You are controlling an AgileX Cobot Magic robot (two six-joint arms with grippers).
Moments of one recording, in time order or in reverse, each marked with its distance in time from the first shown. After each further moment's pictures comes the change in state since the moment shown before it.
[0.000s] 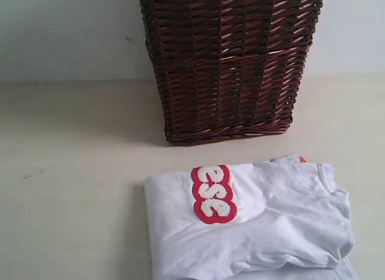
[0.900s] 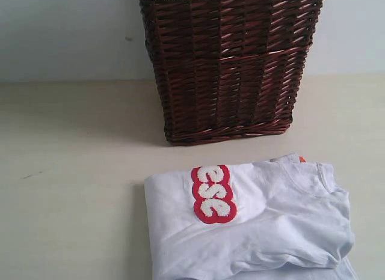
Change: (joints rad) left arm 0.000 0.000 0.000 0.000 0.000 0.000; right arm -0.077 -0.640 0.407 -0.192 -0.032 -0.027
